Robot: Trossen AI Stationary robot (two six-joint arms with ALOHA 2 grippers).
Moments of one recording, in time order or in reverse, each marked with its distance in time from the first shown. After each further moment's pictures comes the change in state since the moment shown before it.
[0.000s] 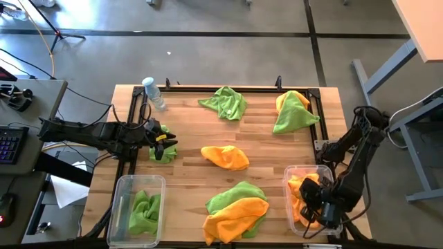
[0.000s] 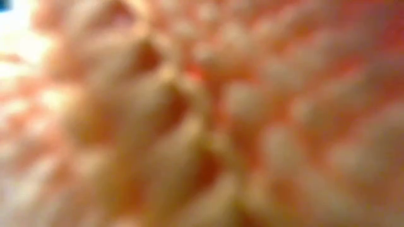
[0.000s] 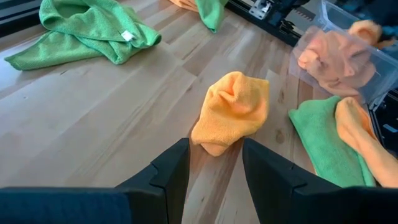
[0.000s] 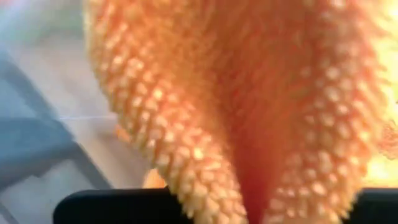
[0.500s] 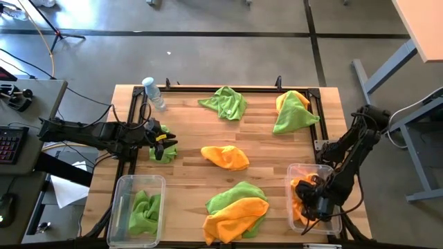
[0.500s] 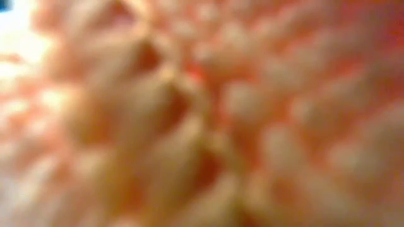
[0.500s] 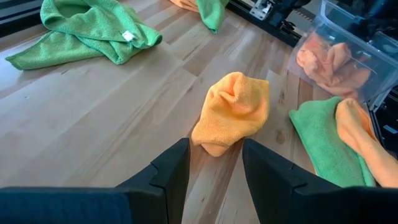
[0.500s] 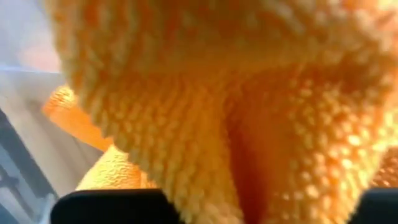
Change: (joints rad) left arm 0.000 0.000 0.000 0.000 -0.001 -0.002; right arm -0.001 -0.021 -0.296 0.327 -0.098 -0.187
